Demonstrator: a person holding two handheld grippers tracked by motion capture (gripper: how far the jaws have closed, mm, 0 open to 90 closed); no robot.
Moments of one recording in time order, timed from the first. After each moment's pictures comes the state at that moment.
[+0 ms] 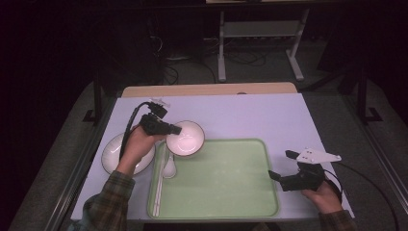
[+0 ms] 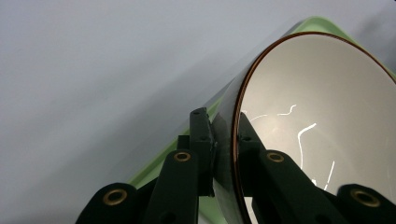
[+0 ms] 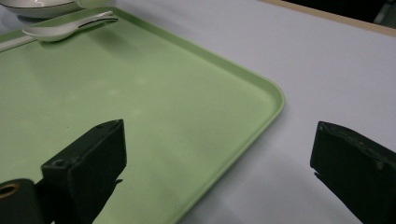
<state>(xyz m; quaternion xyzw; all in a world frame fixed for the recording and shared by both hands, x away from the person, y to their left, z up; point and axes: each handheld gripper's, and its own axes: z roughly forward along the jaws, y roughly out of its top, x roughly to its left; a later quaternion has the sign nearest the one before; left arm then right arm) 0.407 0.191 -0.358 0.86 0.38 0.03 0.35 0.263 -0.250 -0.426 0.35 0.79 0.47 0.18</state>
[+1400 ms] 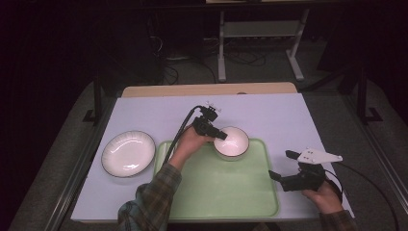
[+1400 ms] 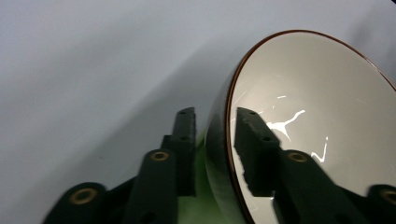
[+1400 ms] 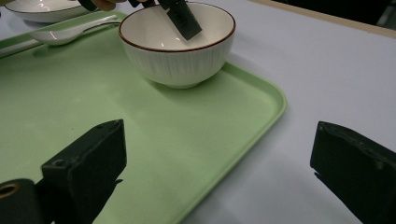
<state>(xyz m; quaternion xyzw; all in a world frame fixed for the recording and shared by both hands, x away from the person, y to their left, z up) 0.443 0.065 -0.413 0.87 0.34 -0.04 0.34 0.262 -0.252 -0.426 0.35 0.79 0.47 0.18</state>
